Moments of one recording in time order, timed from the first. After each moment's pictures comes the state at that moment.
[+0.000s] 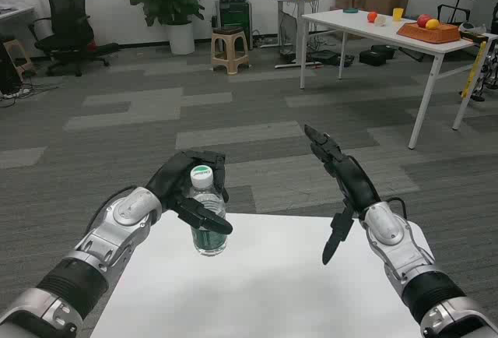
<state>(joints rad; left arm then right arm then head) -0.64 0.24 -0.37 0.61 -0.19 -0.21 -0.21 -0.44 -0.40 0.17 0.69 0.08 -0.58 0.01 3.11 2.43</state>
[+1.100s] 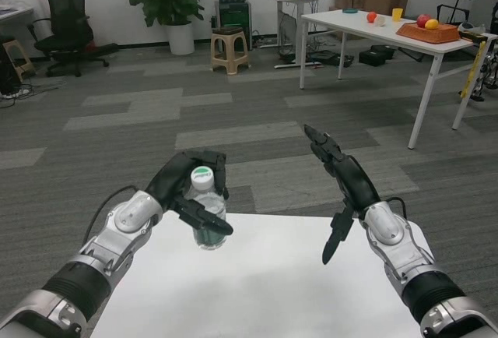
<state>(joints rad) -0.64 0.21 -0.36 0.73 -0.11 -0.39 -0.17 -0.44 -0.41 0.17 0.69 0.08 -0.58 0.01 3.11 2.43</state>
